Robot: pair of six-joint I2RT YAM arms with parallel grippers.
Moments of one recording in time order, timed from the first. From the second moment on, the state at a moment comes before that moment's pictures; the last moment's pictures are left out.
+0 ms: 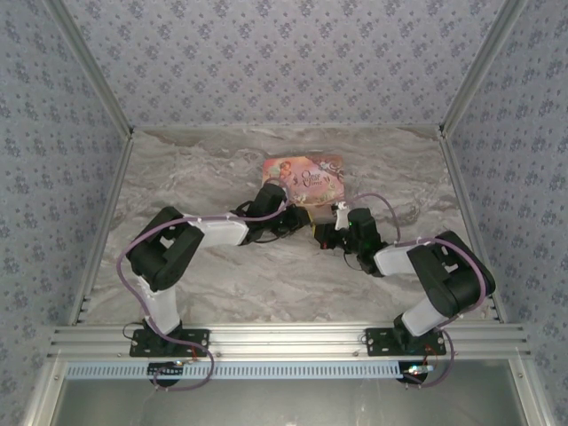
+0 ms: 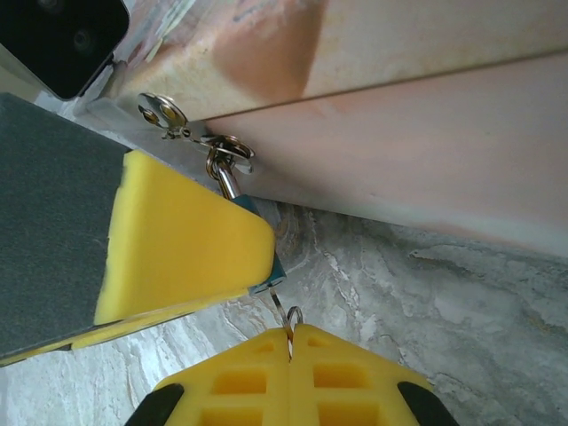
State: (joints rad) left arm -0.75 1.86 1.00 0.23 0.34 -1.12; right arm 0.47 1.56 0.41 0.64 -0.35 0.51
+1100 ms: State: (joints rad) left arm -0.75 1.84 0.87 0.46 0.30 -1.27; right arm 0.50 1.58 0.42 0.64 -0.34 0.83
